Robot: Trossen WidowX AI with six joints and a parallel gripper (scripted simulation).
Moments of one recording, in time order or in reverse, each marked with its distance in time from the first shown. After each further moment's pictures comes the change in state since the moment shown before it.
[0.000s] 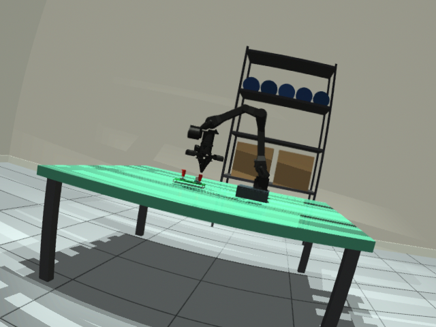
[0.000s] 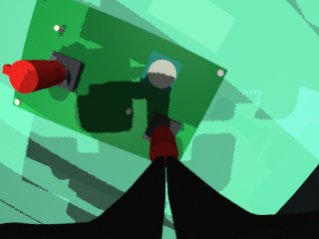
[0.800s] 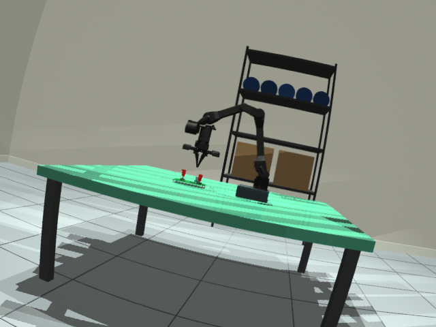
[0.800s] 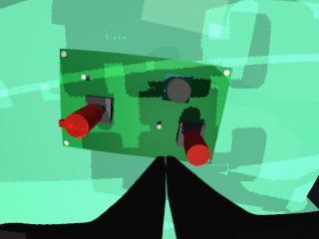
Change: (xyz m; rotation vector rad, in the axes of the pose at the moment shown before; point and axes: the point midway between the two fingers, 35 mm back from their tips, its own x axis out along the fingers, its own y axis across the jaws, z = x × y) arm -0.022 0.020 0.019 0.297 -0.014 0.040
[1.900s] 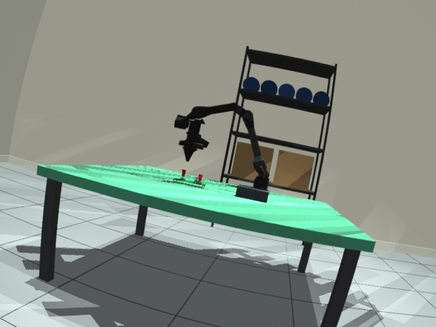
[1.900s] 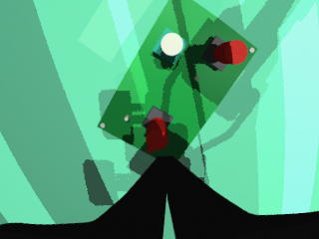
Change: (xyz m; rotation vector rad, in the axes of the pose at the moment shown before) arm -0.018 0.055 0.012 1.136 -0.011 -0.025
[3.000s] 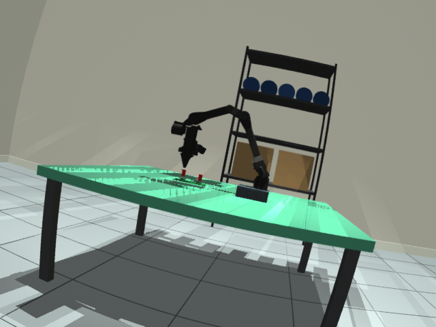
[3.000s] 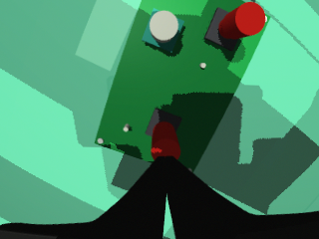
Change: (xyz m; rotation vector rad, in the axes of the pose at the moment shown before) arm 0.034 0.006 -0.007 0.175 -0.001 0.000
